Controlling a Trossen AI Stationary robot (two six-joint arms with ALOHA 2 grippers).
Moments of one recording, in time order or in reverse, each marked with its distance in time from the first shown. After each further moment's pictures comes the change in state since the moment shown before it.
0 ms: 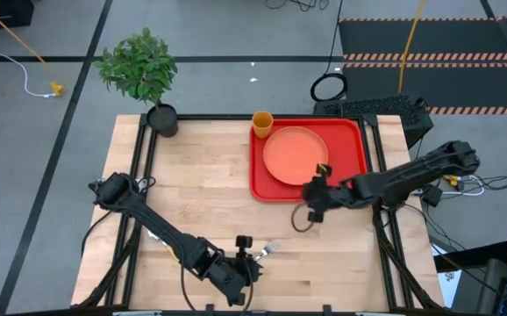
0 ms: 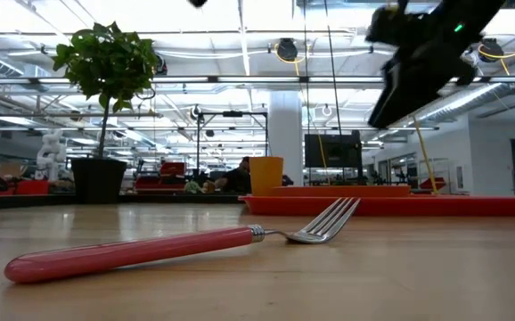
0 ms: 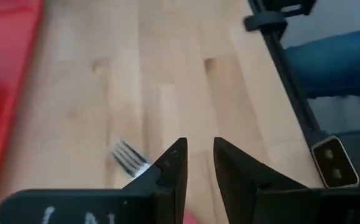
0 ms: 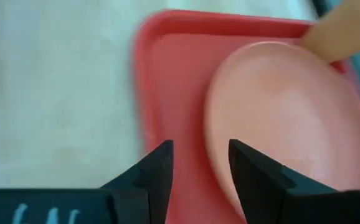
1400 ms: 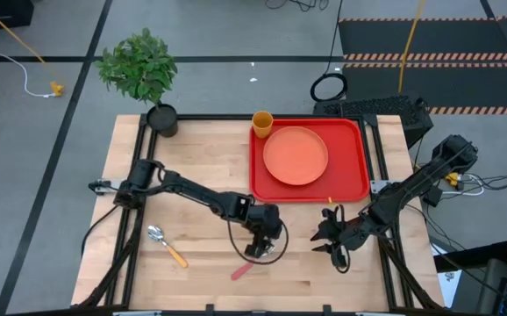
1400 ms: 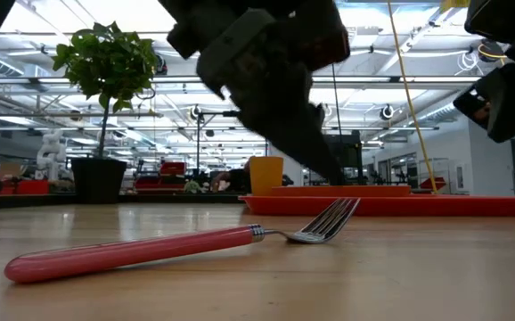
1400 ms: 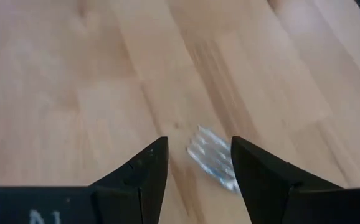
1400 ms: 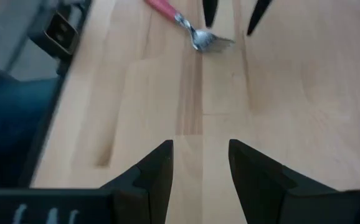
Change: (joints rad) left arm 0.422 0.138 -0.045 0.086 0.625 0.353; right arm 0.379 -0.051 -0.305 0.535 -0.255 0.393
